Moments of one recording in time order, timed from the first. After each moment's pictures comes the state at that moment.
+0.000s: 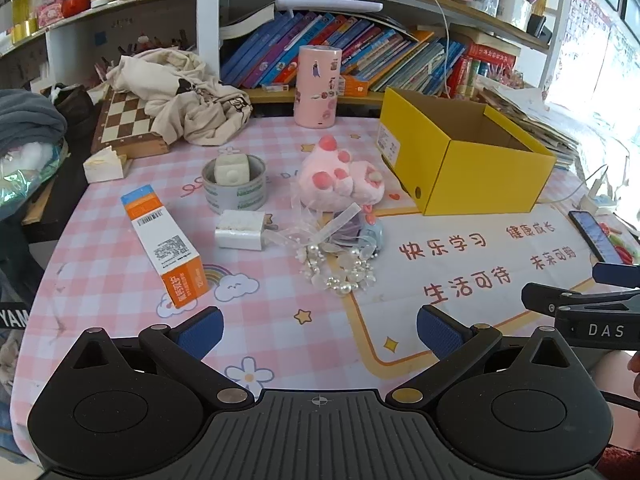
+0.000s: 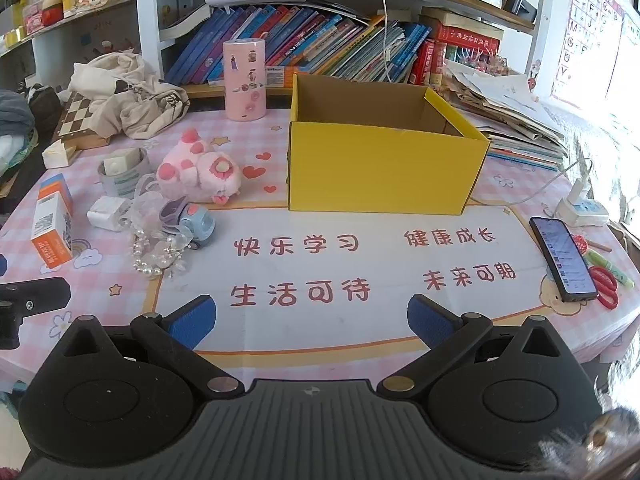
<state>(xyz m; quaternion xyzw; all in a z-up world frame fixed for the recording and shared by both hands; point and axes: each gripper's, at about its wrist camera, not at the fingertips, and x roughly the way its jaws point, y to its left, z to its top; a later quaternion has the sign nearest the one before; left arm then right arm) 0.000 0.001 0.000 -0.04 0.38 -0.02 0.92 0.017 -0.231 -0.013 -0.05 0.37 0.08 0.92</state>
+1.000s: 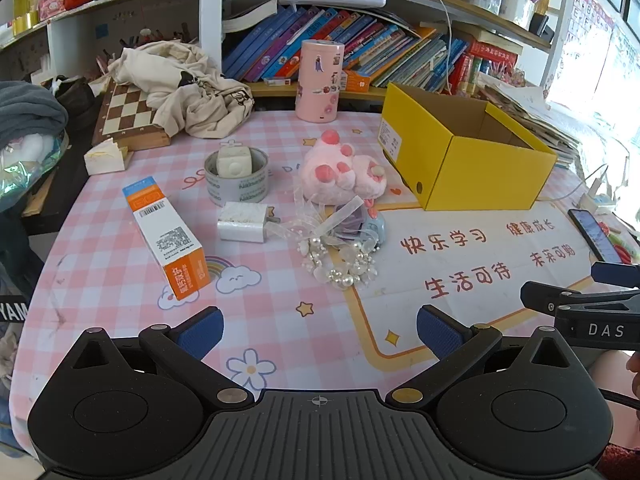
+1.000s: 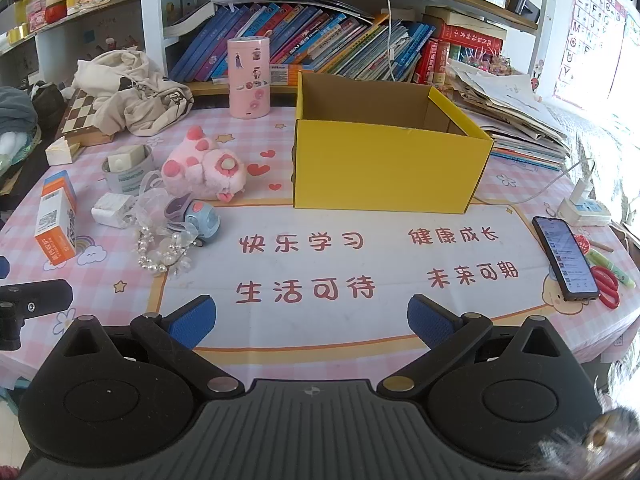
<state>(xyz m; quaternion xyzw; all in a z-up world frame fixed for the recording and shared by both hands) -0.002 0.007 -0.004 -0.05 0.39 -0.01 0.92 0.015 -0.228 -0.013 -0.05 0.37 0.08 0.92</state>
